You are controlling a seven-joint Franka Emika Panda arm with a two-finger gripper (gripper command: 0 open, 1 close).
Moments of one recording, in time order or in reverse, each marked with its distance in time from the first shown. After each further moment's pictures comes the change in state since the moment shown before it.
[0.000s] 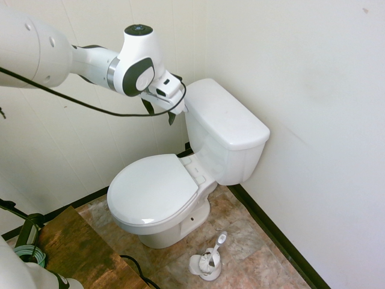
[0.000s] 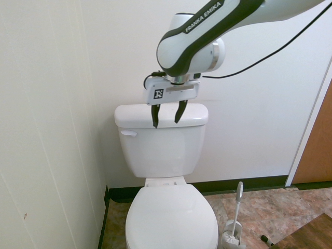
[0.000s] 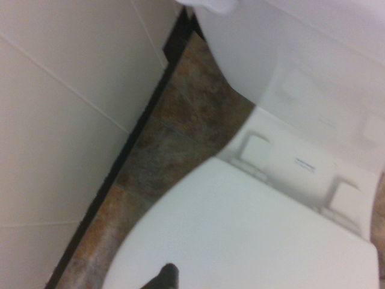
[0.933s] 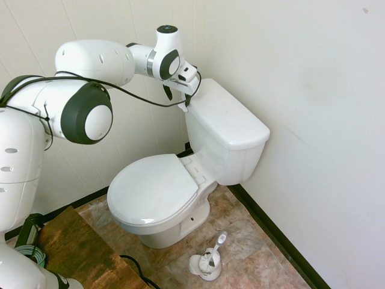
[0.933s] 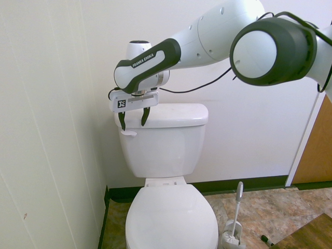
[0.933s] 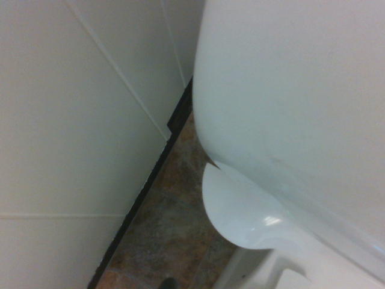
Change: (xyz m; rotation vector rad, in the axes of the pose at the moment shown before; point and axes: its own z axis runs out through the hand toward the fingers) arm 0.089 -0.122 0.112 -0.043 -0.002 0.037
